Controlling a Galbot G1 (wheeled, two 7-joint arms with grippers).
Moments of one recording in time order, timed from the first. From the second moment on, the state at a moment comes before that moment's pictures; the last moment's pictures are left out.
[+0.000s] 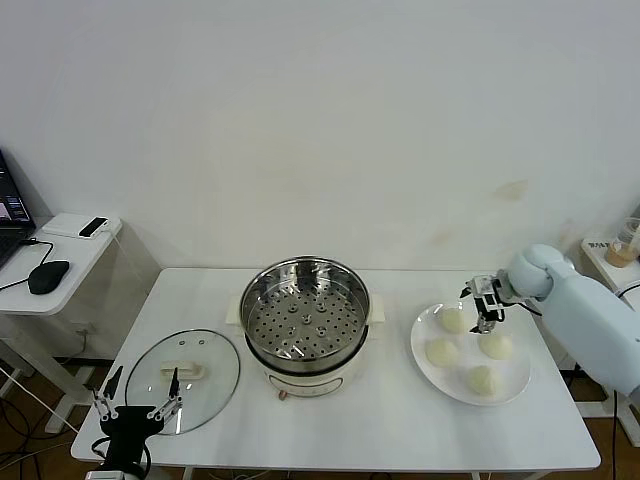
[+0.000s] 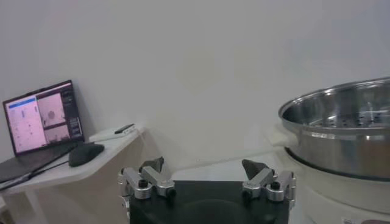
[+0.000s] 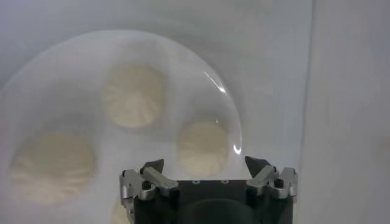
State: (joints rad) left arm 1.81 -1.41 -0.73 -2.25 0.03 0.08 -0.09; right arm -0.15 0.81 -0.45 1.05 -0.42 -0.08 -1.08
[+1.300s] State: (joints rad) left arm 1.82 -1.41 -0.74 -2.25 0.02 0.08 -0.09; right arm -0.11 0.91 -0.50 0.89 -0.45 -0.09 -1.06
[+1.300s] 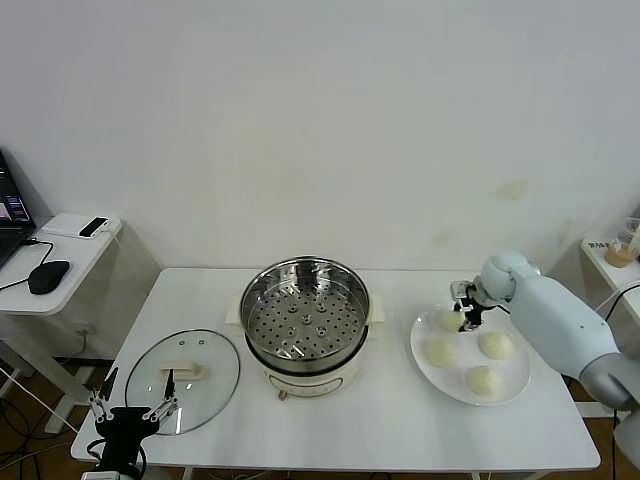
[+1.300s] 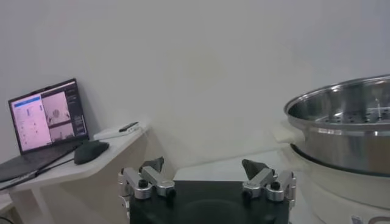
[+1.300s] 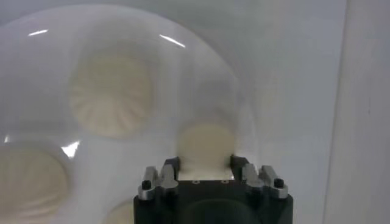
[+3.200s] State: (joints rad) left arm 1.82 -1.31 -0.78 -2.20 -0.06 0.13 -0.07; right arm 0.49 1.29 -1.24 1.13 -0.10 0.22 -0.93
